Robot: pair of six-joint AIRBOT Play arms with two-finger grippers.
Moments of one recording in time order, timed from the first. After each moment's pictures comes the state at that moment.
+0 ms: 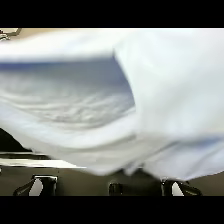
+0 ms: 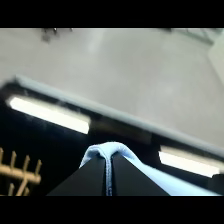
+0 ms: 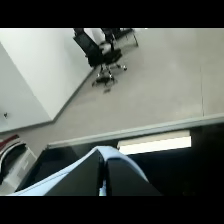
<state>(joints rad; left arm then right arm) 0.50 -0.76 1.70 1.06 -1.18 -1.64 -0.33 -0.89 2.02 2.24 -1.24 -1.38</state>
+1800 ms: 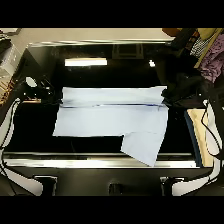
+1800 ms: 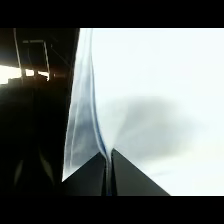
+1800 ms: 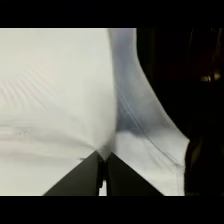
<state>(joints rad) 0.10 -1.84 1.56 1.26 -1.15 -1.52 -0.18 -1.73 1.48 1.93 -1.16 -1.50</state>
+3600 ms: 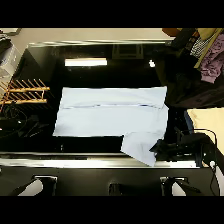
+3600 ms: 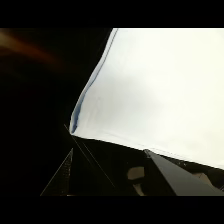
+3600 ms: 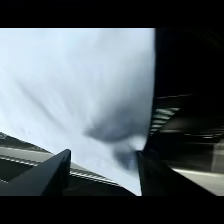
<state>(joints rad) 0.46 -1.14 0.82 1.02 -1.24 -1.44 -0.32 -1.04 0.39 2.16 -1.23 -1.68</state>
